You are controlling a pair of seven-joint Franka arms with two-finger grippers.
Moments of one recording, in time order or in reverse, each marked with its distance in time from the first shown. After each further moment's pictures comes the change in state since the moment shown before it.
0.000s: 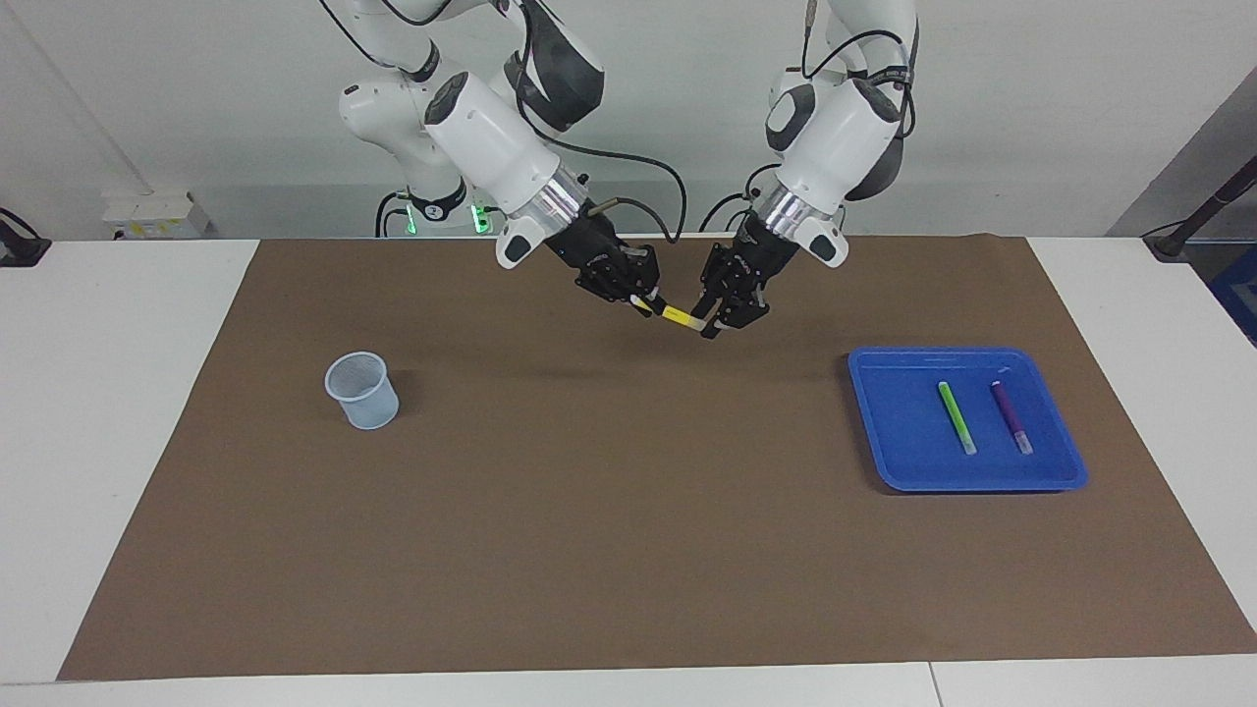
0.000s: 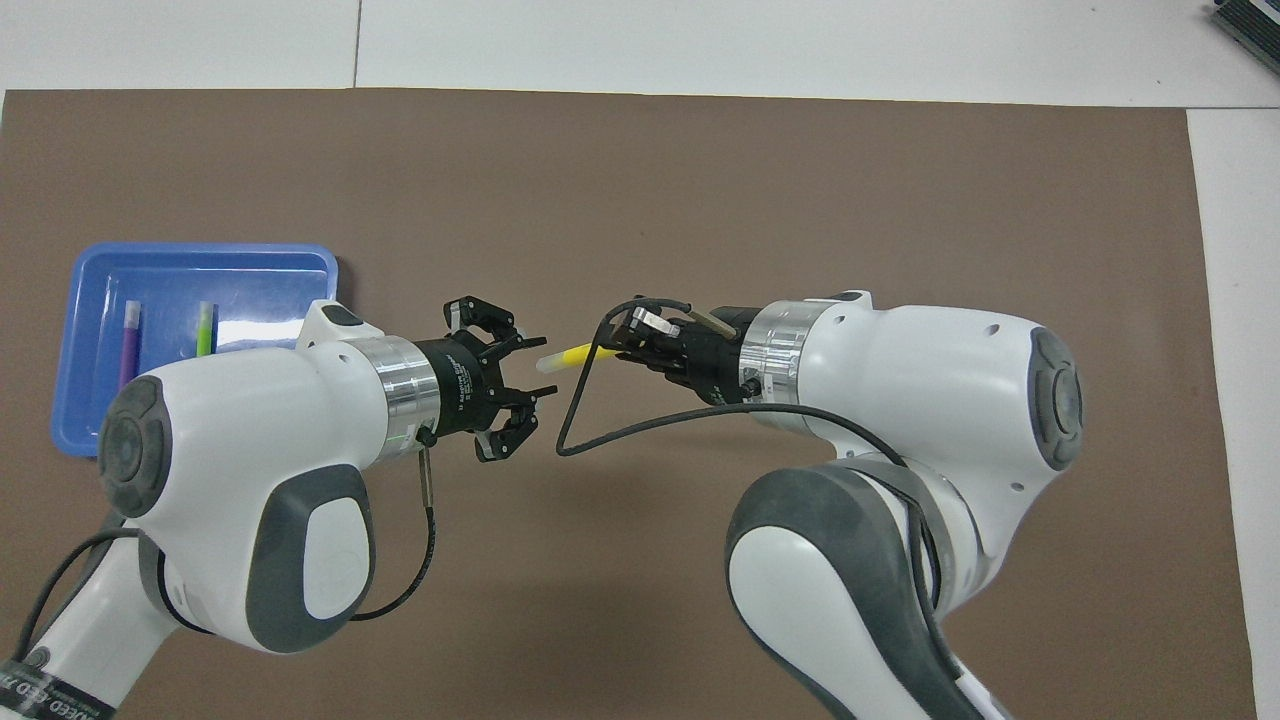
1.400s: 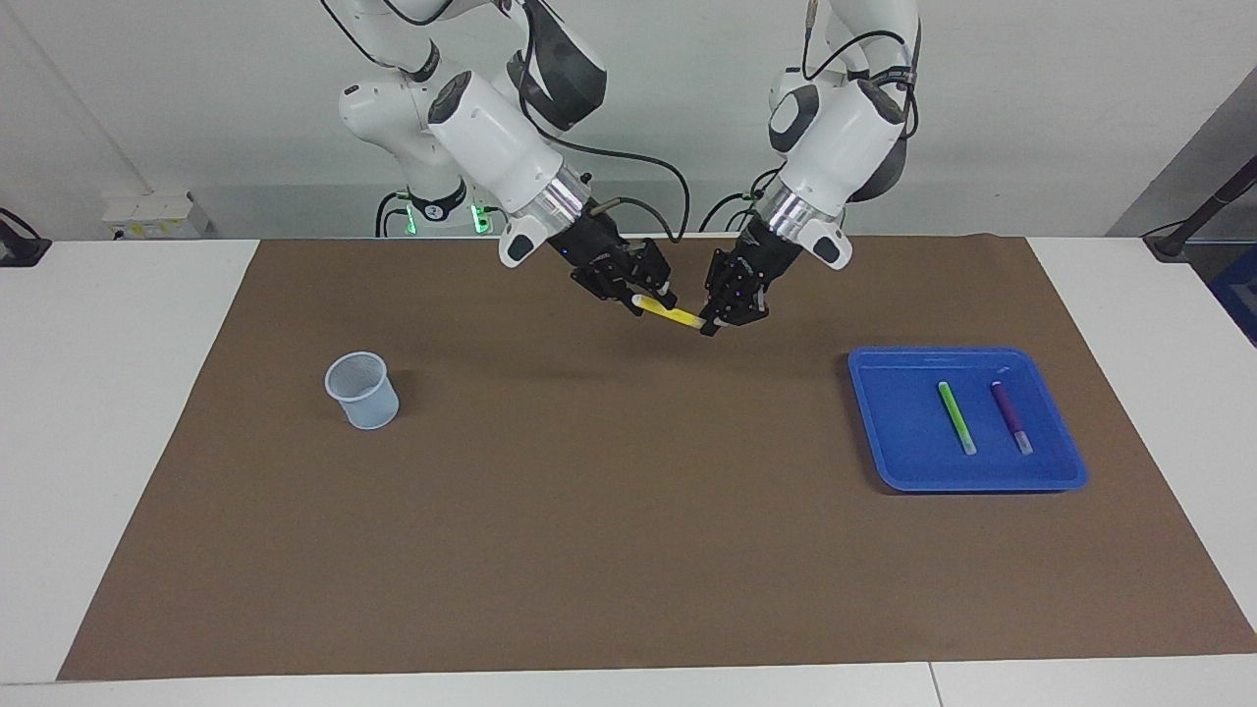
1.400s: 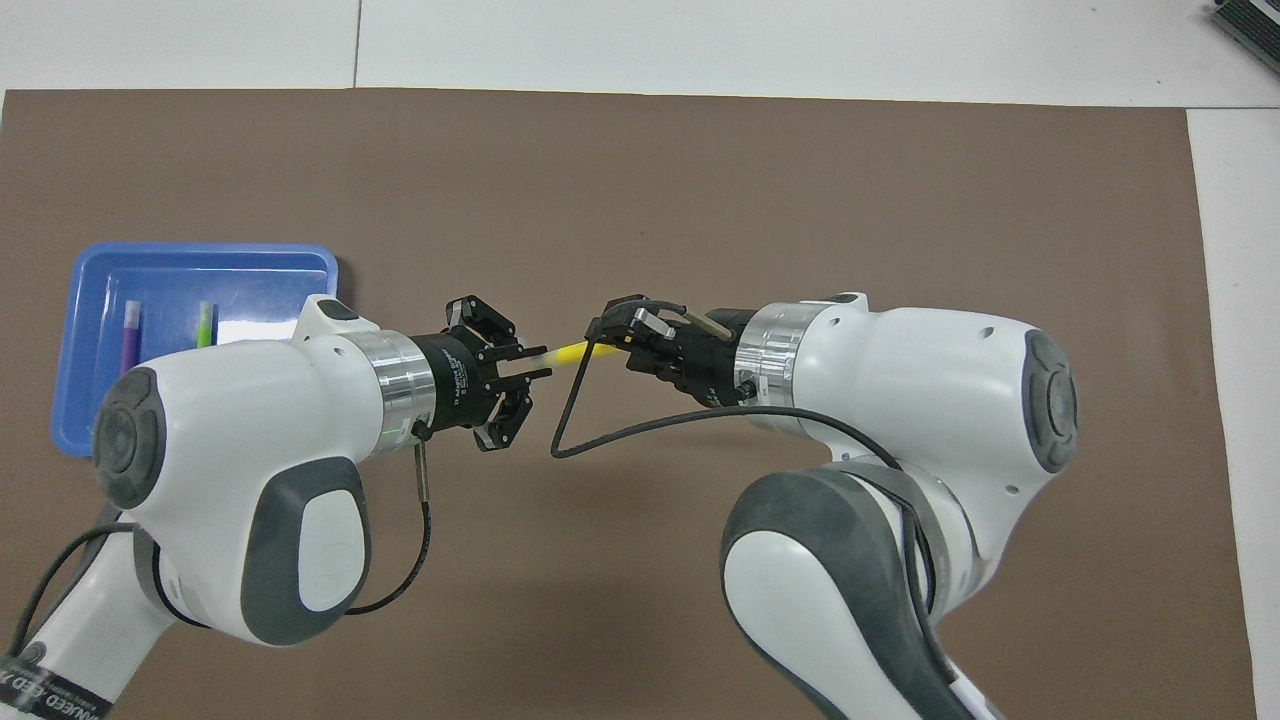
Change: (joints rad) left arm 0.009 0.007 -0.001 0.006 0.001 -0.007 0.004; right arm 0.009 0.001 0.000 0.001 -0.002 0.007 0.005
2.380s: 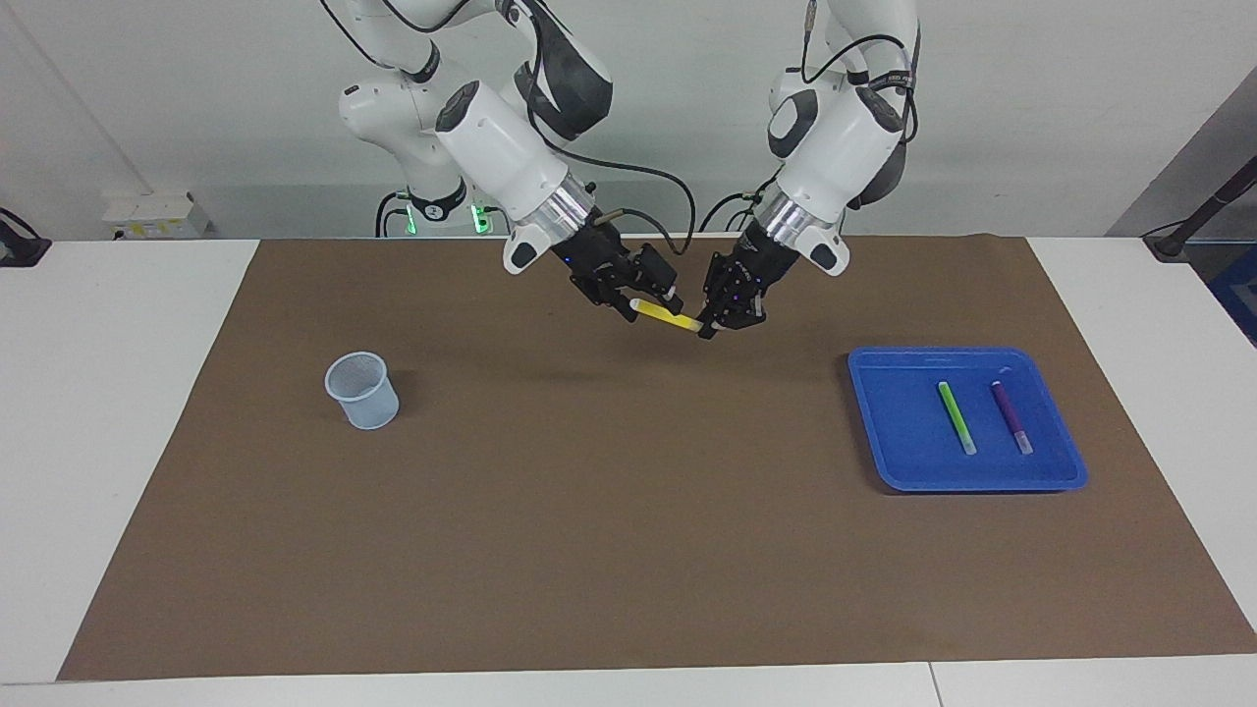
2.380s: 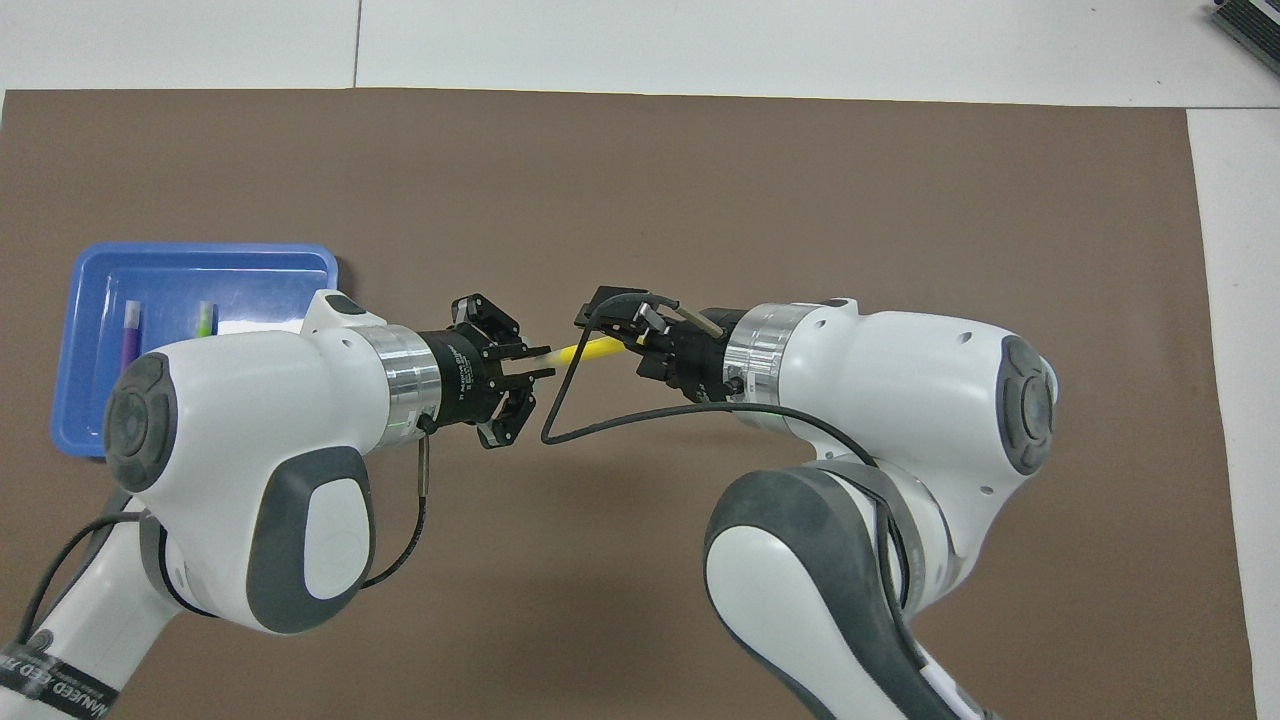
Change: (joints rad) left arm 0.002 0.022 0.001 0.023 0.000 -0.024 0.000; right arm 0.006 0.020 0.007 -0.004 0.000 0.034 0.049
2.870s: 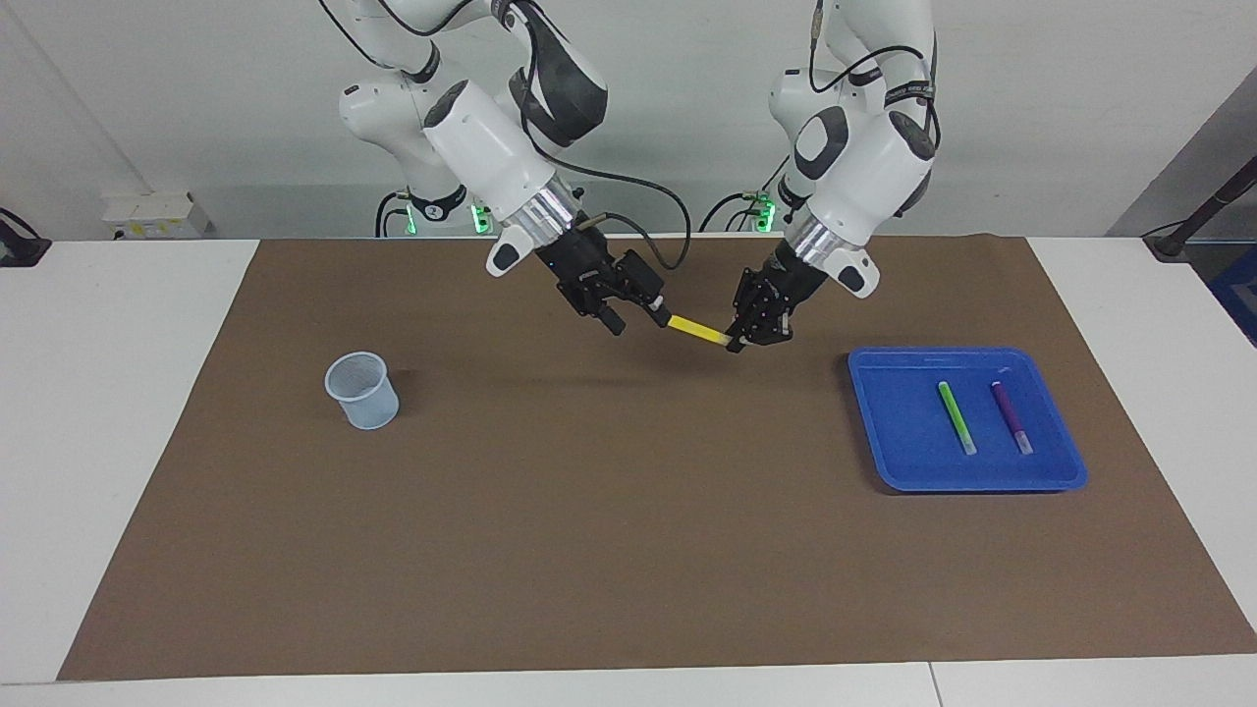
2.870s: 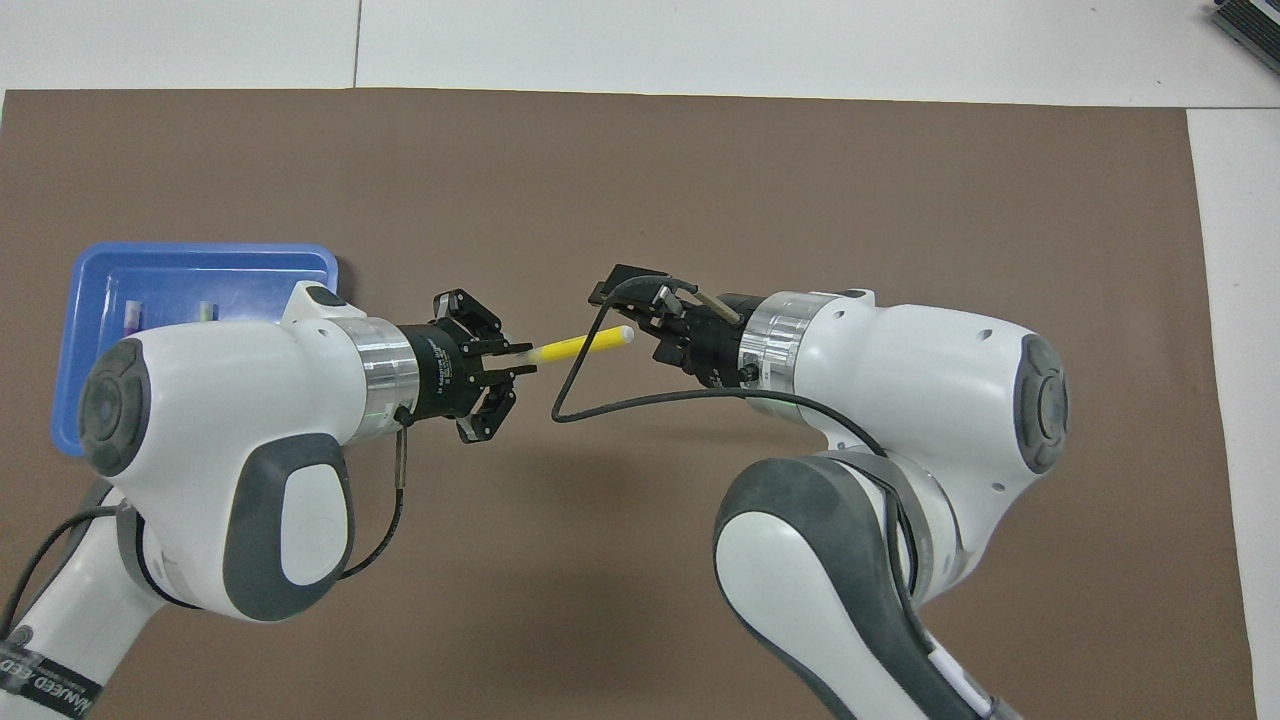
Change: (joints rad) left arm 0.014 0.001 -0.001 0.000 0.000 -0.012 0.021; right arm 0.000 0.002 -0.014 -0.001 0.000 0.027 0.000
